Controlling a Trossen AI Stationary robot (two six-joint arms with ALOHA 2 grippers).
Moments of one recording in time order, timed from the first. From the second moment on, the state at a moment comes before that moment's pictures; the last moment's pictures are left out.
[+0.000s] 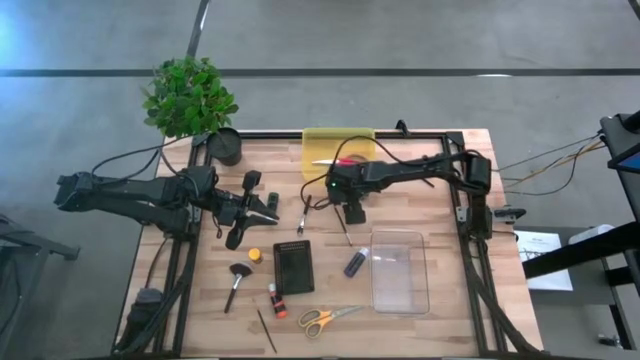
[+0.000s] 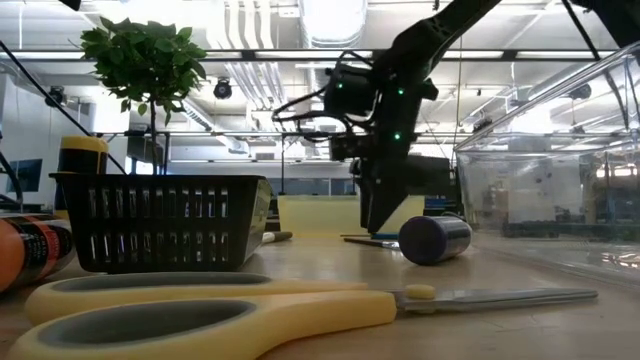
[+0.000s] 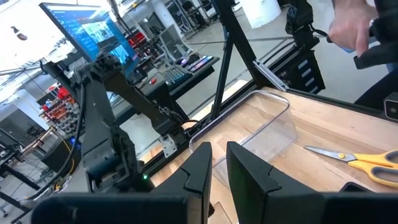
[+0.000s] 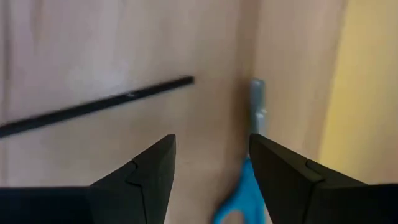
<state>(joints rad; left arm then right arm) -0.02 0.85 0.68 0.02 0.27 0.62 -0.22 1.97 1.31 -0.60 0.07 -0.34</state>
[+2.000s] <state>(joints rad) -0.02 0.85 0.68 0.02 0.27 0.62 -0.27 1.99 1.30 -0.69 -0.03 -0.27</state>
